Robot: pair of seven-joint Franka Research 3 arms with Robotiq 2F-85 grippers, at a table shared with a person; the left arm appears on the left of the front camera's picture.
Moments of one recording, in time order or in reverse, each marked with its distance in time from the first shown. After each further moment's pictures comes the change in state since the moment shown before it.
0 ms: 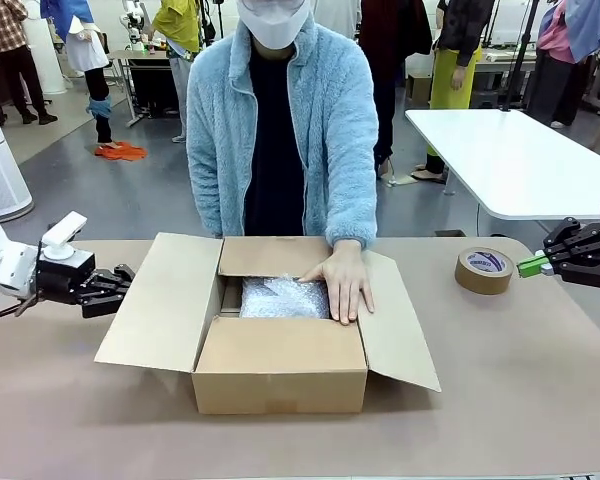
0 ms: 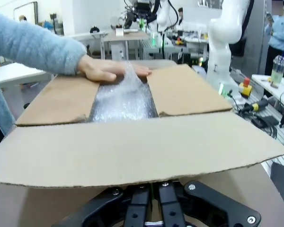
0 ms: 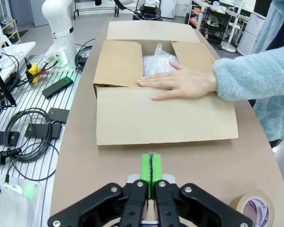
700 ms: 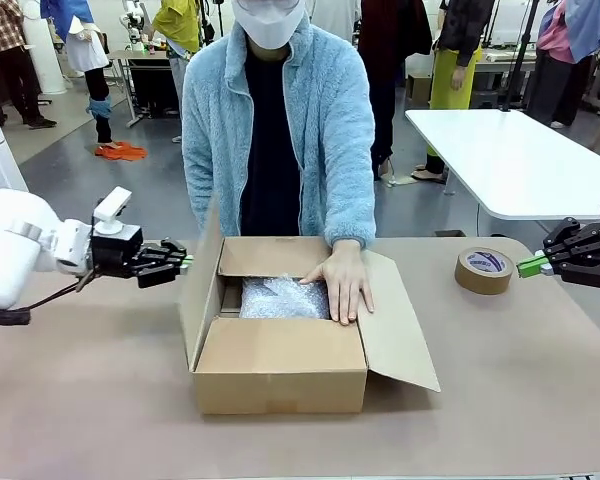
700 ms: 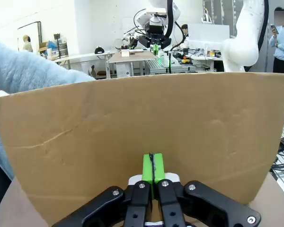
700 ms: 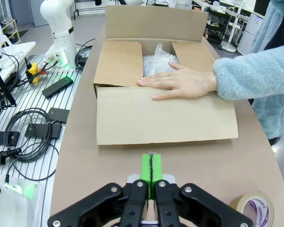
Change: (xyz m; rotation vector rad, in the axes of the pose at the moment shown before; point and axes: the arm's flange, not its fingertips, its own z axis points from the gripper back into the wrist) left arm 0.044 0.044 -0.073 0.007 -0.085 -0.053; right arm 0.000 0.000 0.000 0.000 0.000 0.000
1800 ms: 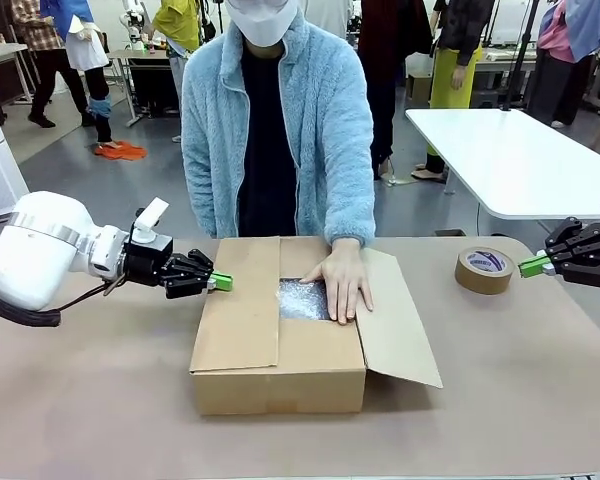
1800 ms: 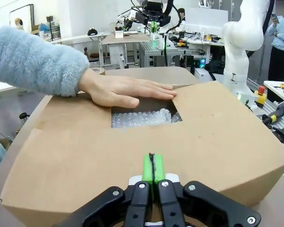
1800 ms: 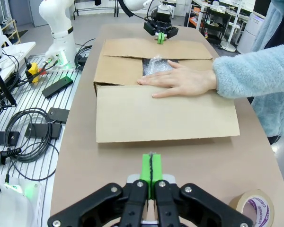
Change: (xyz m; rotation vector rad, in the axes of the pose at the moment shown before) left arm -0.016 0.010 -0.037 -0.027 0.096 0.034; right arm 0.000 0.000 0.001 -0.001 0.001 -0.002
